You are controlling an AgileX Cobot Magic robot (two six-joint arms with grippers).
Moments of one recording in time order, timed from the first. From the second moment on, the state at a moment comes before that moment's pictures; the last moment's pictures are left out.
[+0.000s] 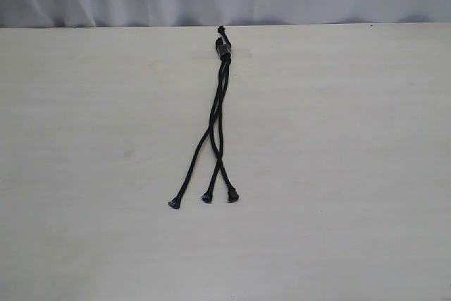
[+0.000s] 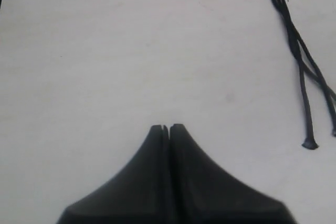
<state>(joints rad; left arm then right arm) 0.08 0.48 -0.56 -0.09 0.79 0.08 0.29 0.53 -0.43 -0.22 0.57 0.17</state>
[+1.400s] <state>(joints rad) 0.08 0.33 -0.54 -0.09 0.77 0.08 0.01 0.00 -0.17 0.01 0.48 0.00</state>
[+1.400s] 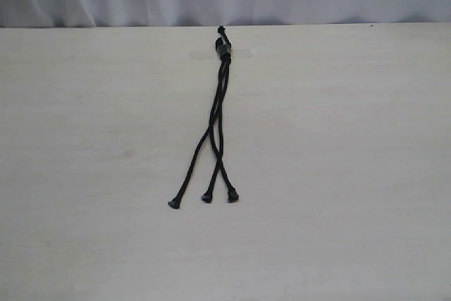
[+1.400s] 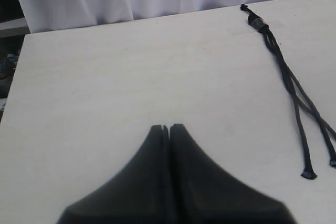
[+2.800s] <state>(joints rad) 0.08 0.00 -0.02 -0.01 0.39 0.09 0.01 0.00 0.00 0.02 0.36 -0.01</state>
